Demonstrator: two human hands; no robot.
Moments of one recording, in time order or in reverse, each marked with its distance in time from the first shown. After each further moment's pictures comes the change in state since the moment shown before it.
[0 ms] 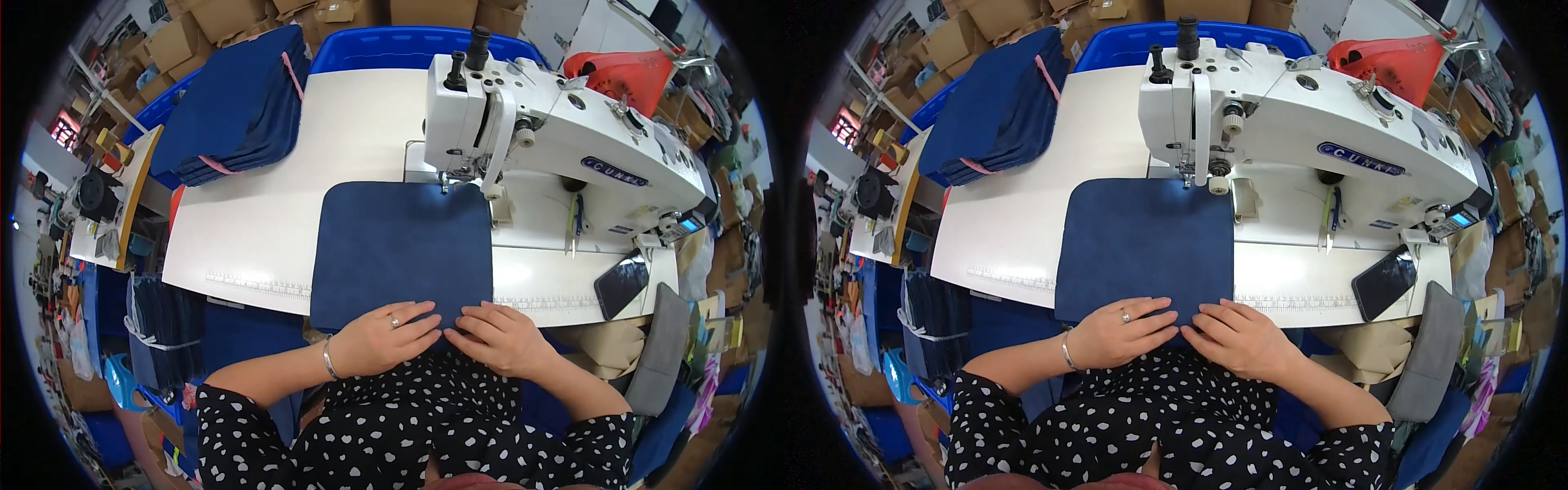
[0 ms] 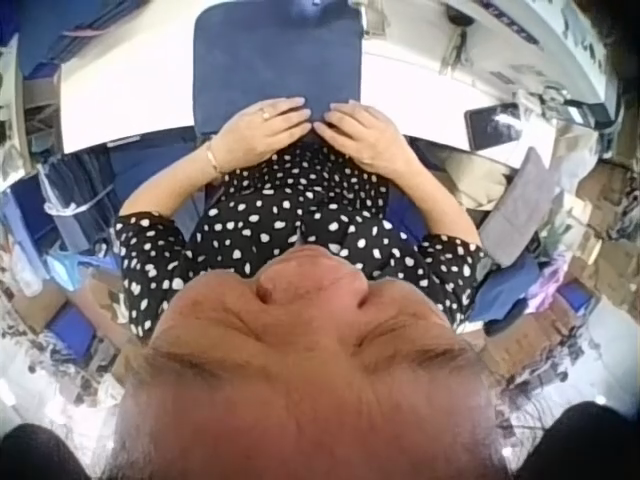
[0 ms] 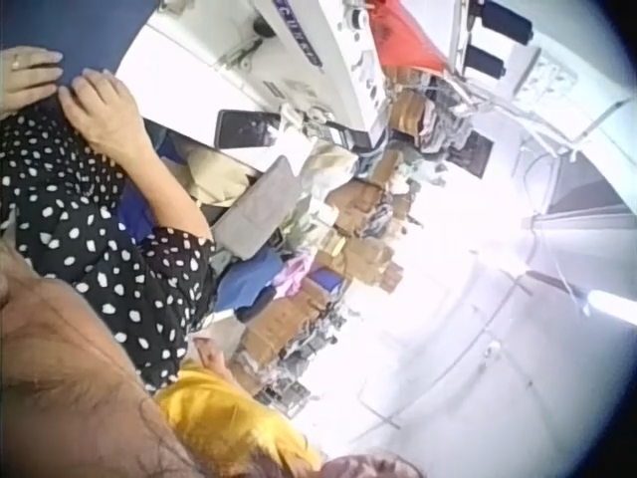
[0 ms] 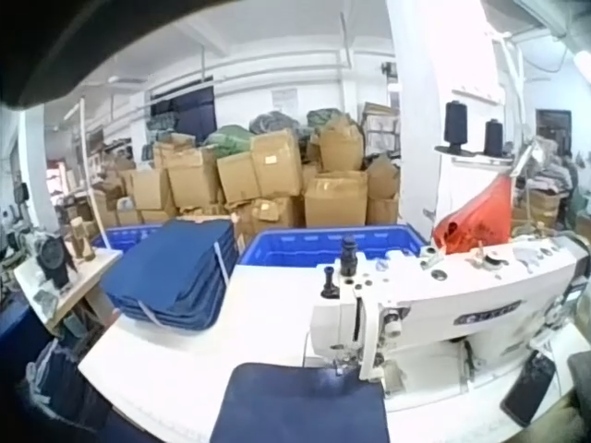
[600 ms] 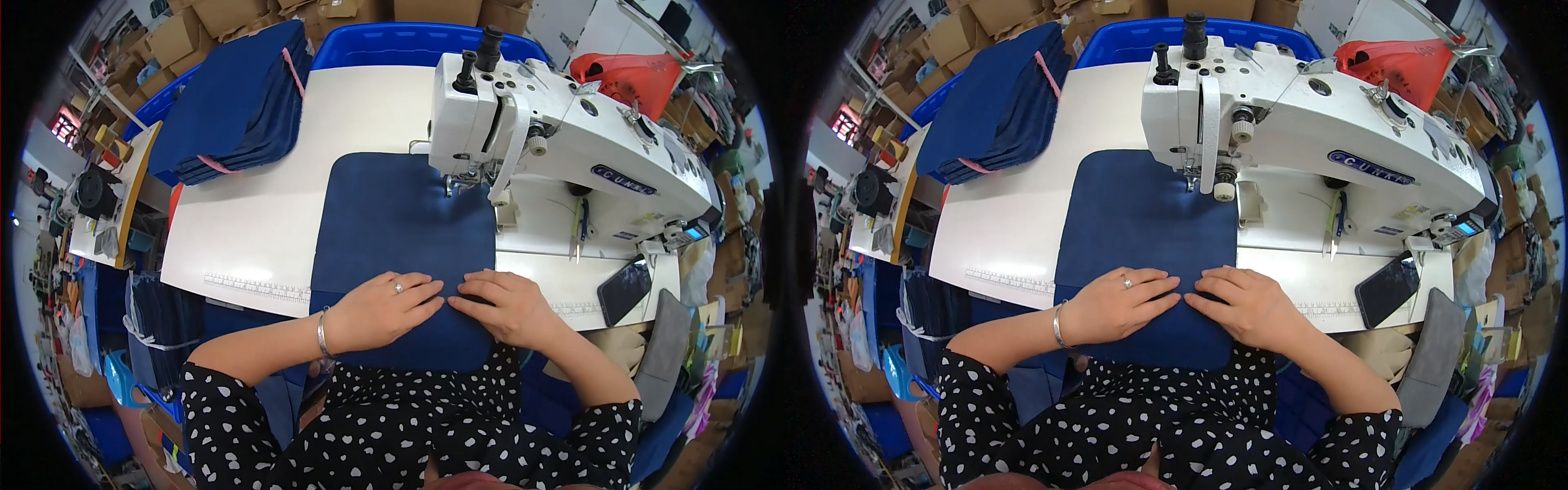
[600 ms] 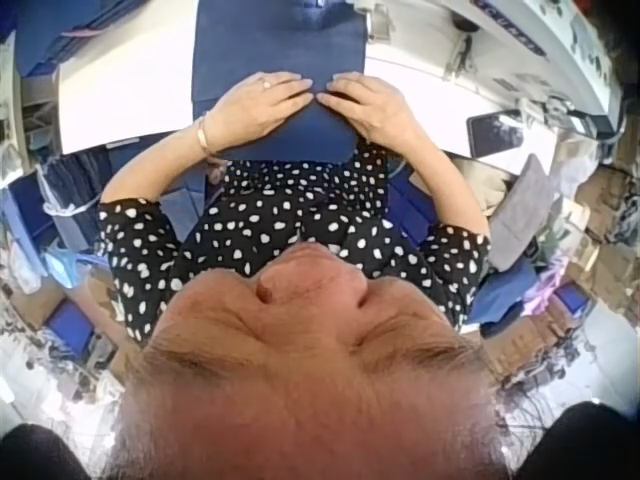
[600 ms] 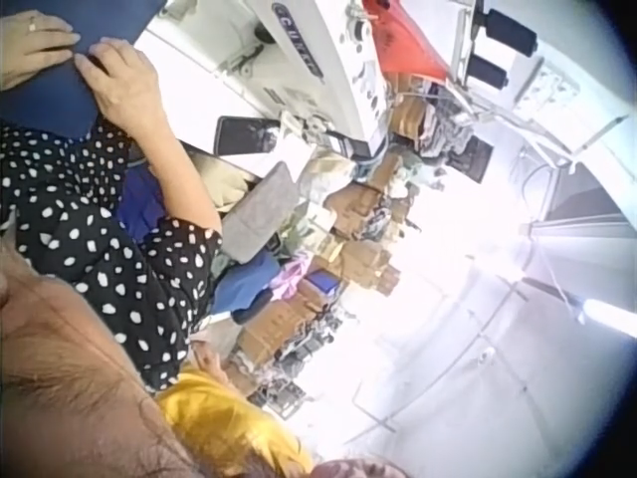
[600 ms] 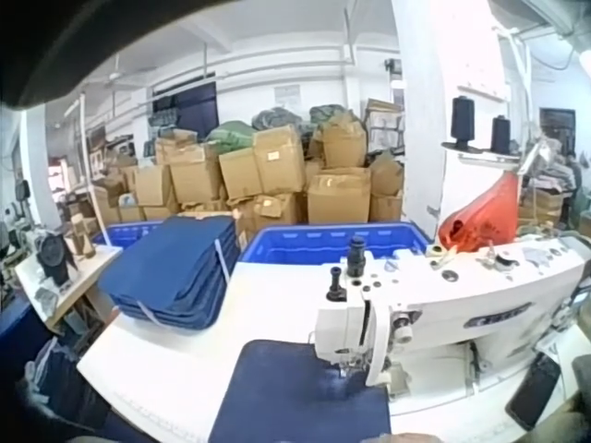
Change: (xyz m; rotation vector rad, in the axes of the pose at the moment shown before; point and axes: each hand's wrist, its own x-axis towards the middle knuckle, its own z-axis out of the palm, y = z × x) left_hand 0.022 -0.035 -0.017 0.029 -0.072 -0.066; right_hand 0.026 0.049 0.005 0.139 0.070 0.049
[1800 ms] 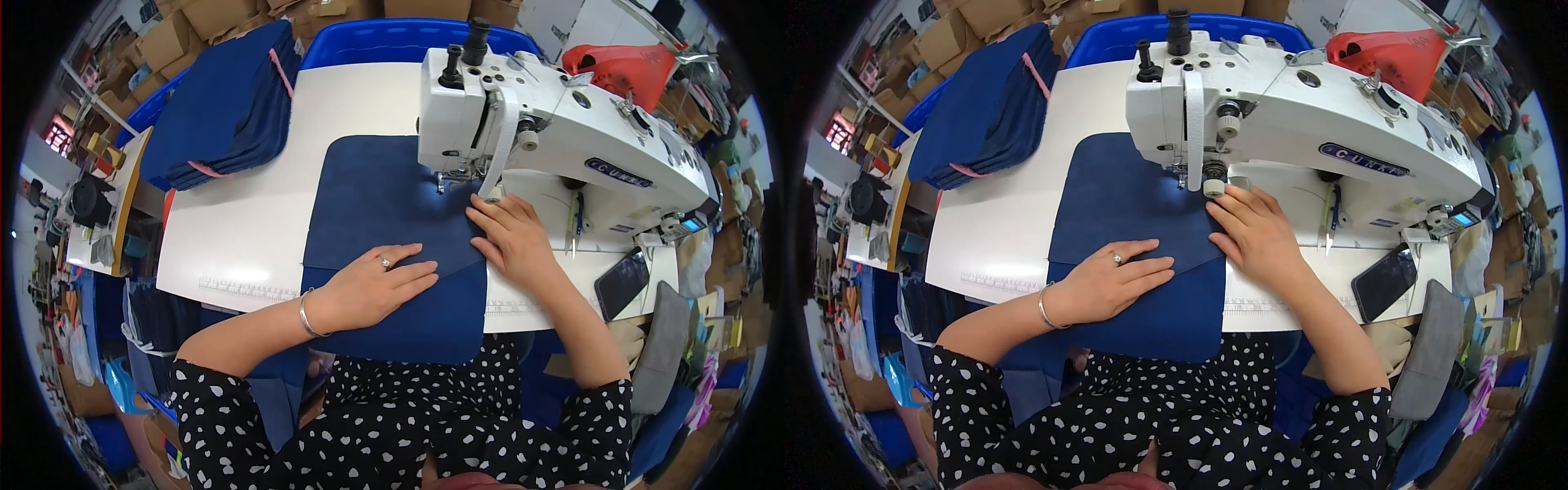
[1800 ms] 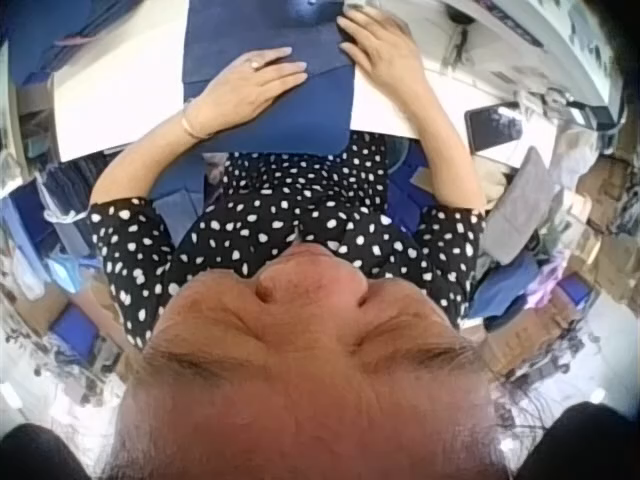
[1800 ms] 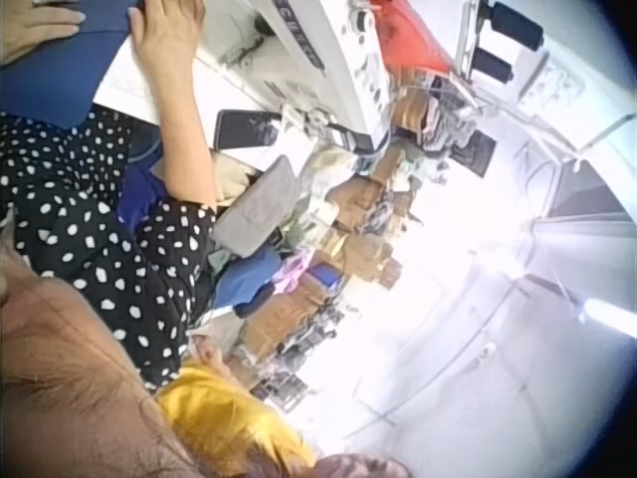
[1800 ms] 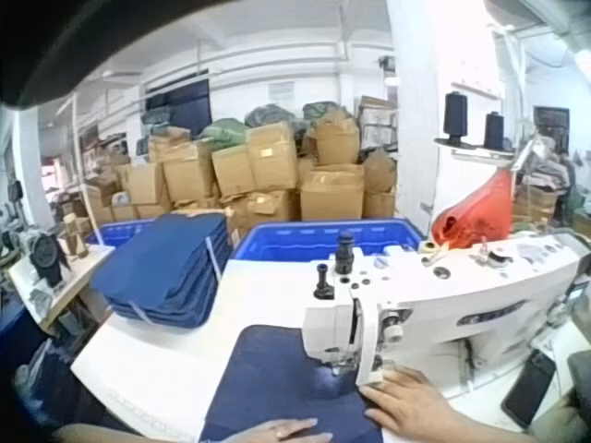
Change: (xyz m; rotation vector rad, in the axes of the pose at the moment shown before) left_hand 0.004 -0.029 0.002 0.057 0.004 -0.005; right_hand 0.019 0.063 0.005 -0.277 0.094 0.286
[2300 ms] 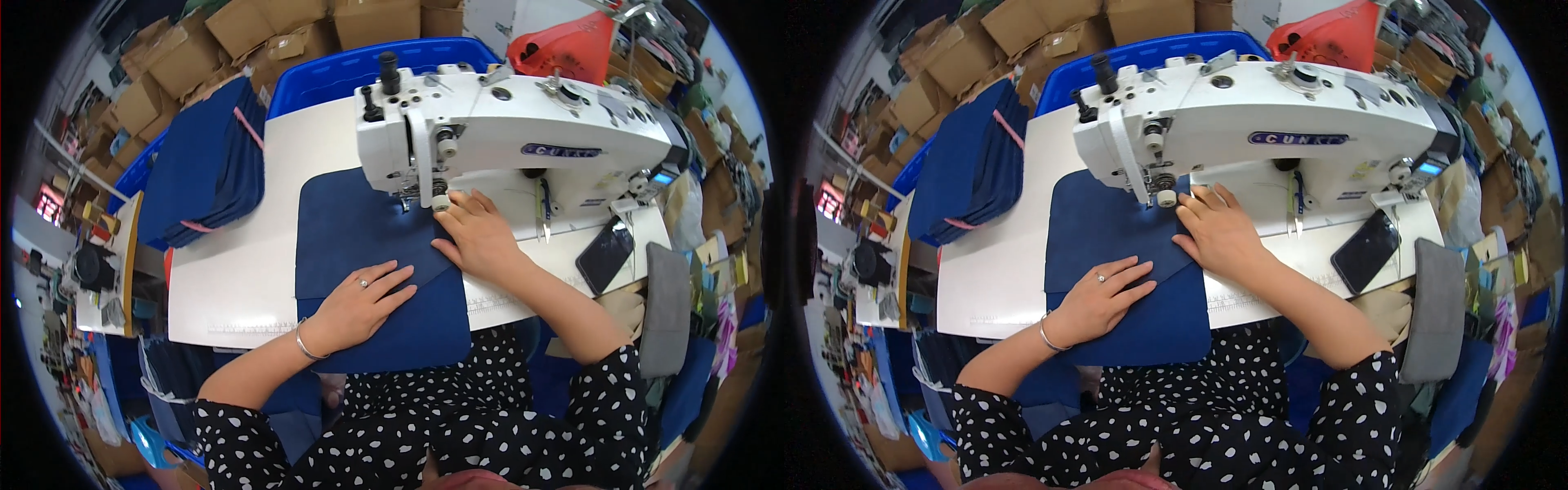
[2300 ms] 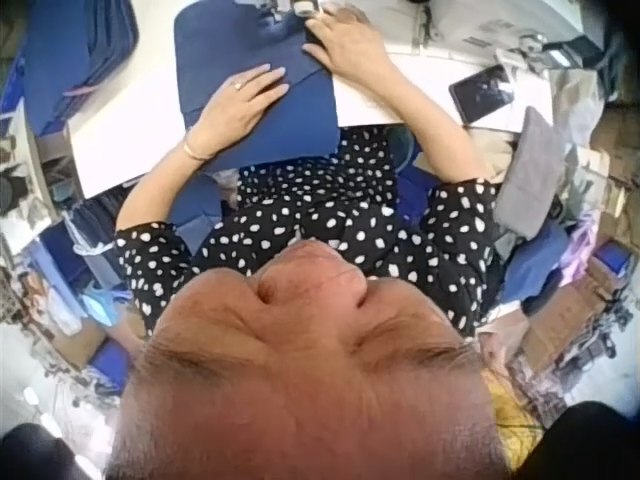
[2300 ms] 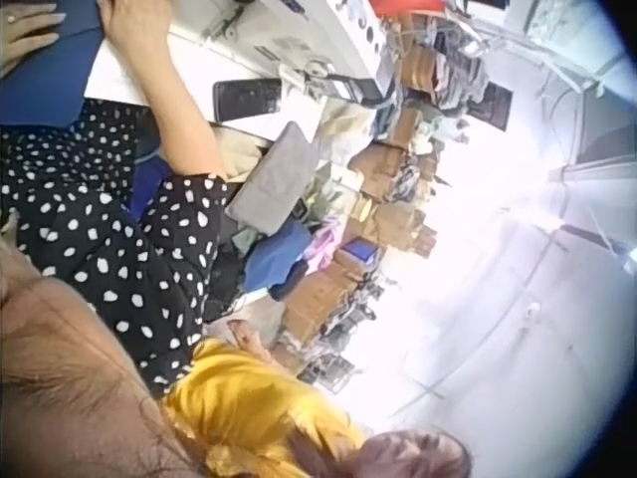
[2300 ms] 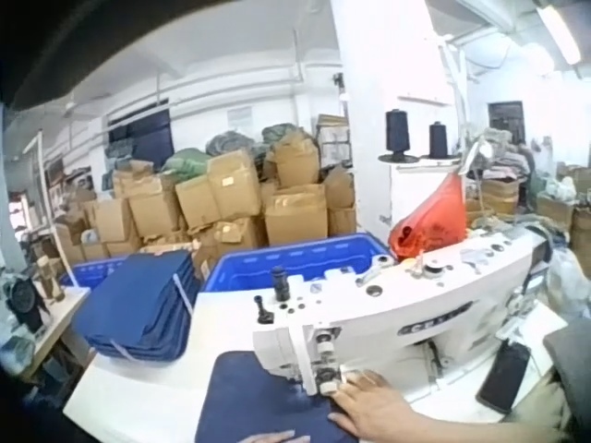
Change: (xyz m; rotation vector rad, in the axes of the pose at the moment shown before) left_hand 0.005 0.001 -0.004 -0.023 -0.065 0.019; right_hand 0.010 -0.011 0.005 -0.105 0.006 0.123
